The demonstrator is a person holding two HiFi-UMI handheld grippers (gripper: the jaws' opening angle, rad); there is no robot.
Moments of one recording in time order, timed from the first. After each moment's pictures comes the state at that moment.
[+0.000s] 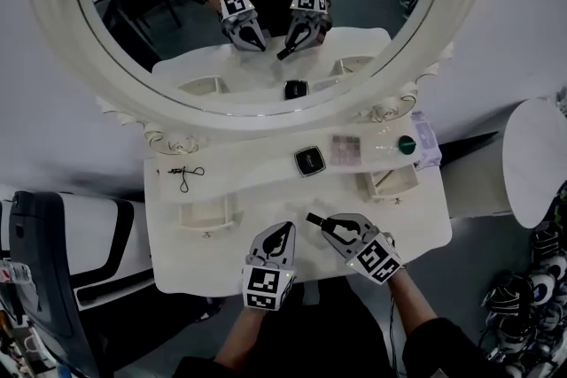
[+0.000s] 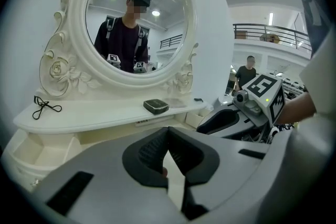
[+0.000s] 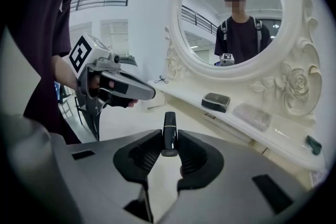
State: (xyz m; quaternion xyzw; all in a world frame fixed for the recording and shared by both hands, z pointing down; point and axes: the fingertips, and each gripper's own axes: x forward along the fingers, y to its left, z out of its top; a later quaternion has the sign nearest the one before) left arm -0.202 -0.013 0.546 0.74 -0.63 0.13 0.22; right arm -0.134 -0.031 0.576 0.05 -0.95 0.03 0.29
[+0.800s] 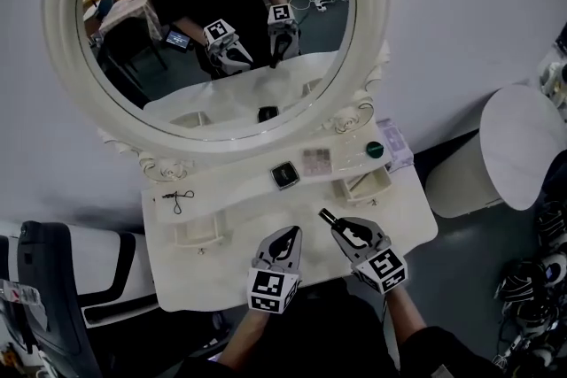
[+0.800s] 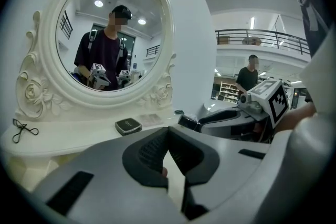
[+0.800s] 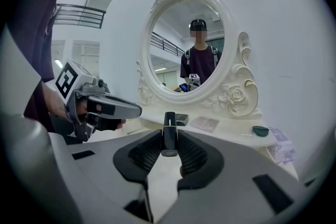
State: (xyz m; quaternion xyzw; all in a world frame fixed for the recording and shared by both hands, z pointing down) left arm -0.135 -0.027 0.494 0.79 -0.58 0.12 0.16; right arm -0.059 -0.052 0.505 0.22 -0.96 0.08 0.17
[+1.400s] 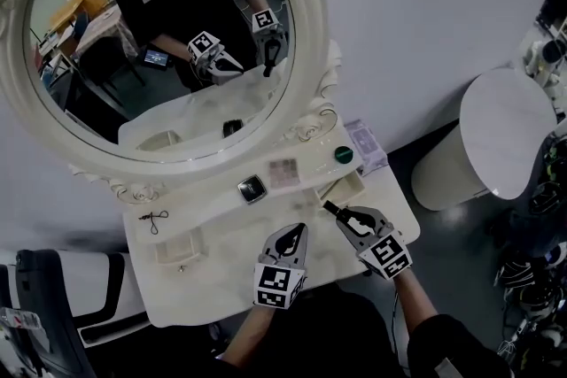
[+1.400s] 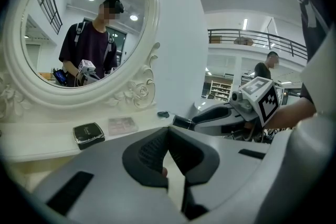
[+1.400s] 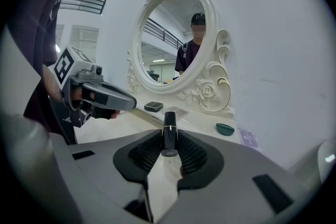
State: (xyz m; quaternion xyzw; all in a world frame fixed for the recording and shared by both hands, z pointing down) left arm -0.053 -0.084 0.503 0.82 -0.53 0.12 0.16; right arm 0.022 -0.117 0.521 0.25 -0.94 0.04 0.22
